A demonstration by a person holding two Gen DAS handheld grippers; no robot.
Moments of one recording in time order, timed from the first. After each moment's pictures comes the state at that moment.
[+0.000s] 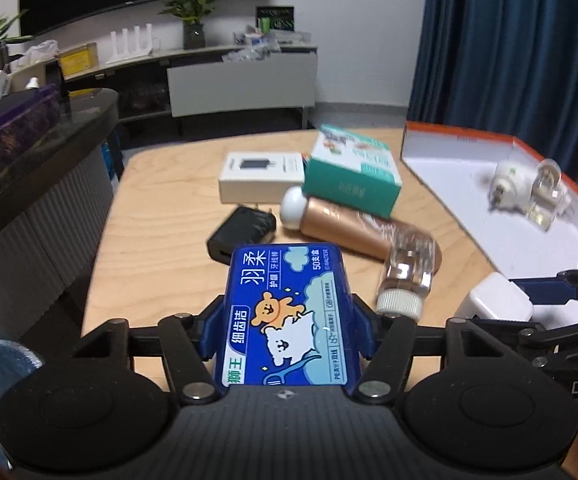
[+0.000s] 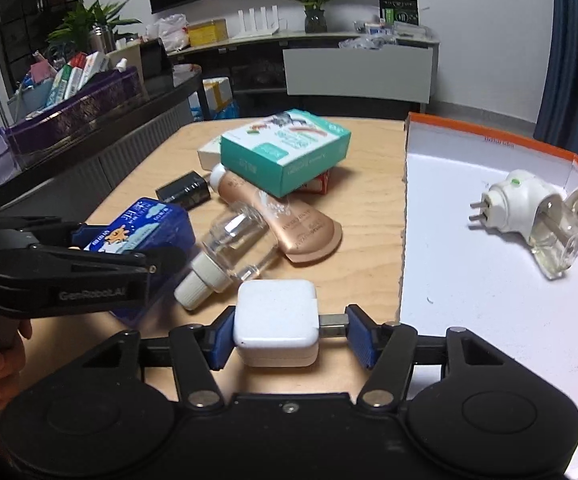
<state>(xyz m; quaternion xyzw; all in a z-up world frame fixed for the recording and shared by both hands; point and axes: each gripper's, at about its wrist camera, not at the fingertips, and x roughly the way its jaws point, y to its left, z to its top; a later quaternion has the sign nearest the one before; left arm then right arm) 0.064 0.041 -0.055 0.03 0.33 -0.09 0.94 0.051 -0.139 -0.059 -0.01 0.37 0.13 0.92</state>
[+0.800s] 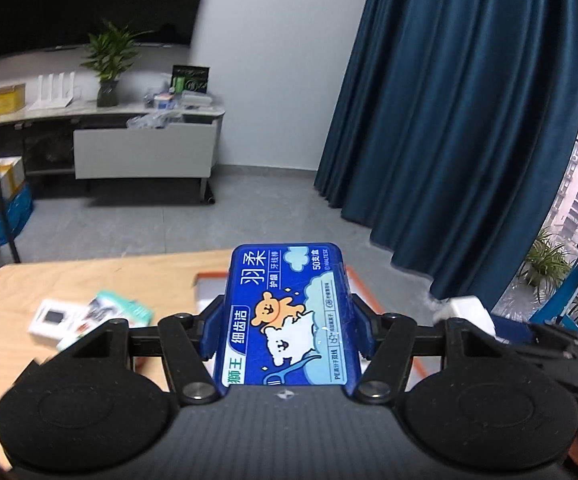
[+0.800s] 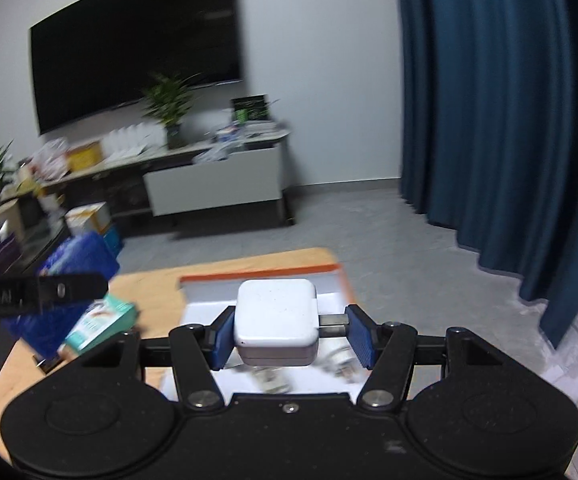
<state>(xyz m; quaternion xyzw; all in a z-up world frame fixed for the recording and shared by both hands) 0.085 -0.138 0.069 -0.04 0.27 -0.20 0.94 0.026 -0.338 0.052 0.07 0.25 -0.06 0.97</state>
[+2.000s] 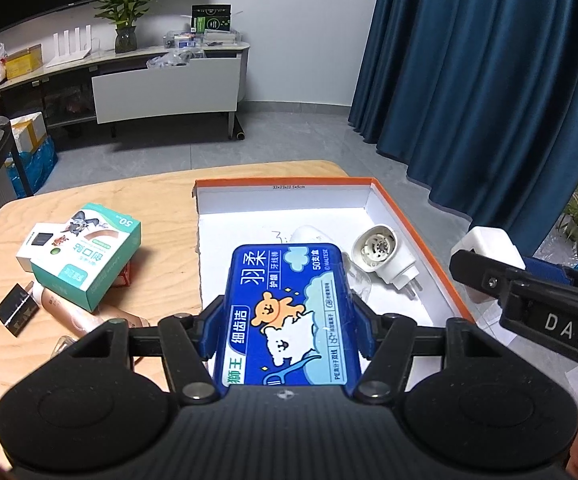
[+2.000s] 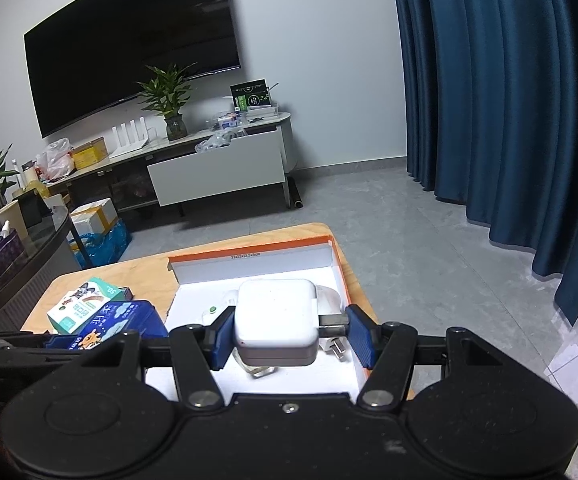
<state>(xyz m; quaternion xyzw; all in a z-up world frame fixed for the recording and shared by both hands) 0.091 -0.172 0.004 0.00 0.36 -0.14 0.92 0.025 -0.354 0.020 0.09 0.27 -0.02 0.96</state>
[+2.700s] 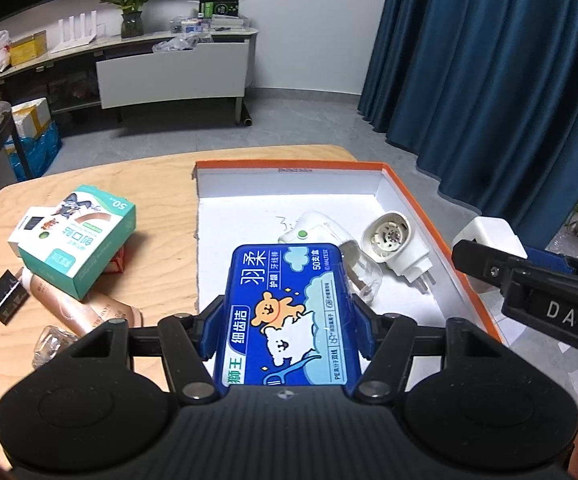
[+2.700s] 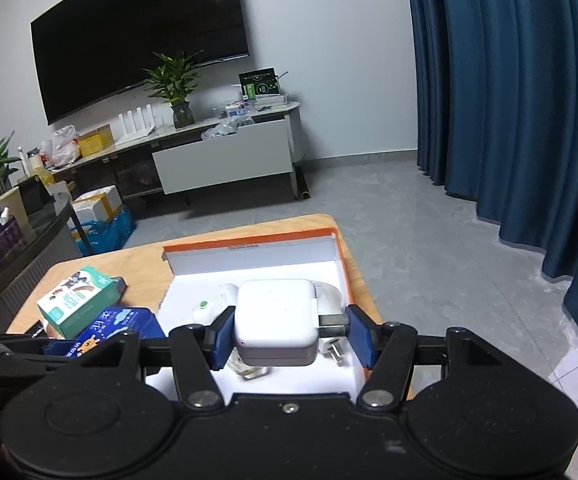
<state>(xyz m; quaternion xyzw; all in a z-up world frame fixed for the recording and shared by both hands) 0.098 -0.179 -0.008 0.00 0.38 -0.13 0.92 0.046 -0.362 0.009 0.08 0.28 -0.02 0.96</state>
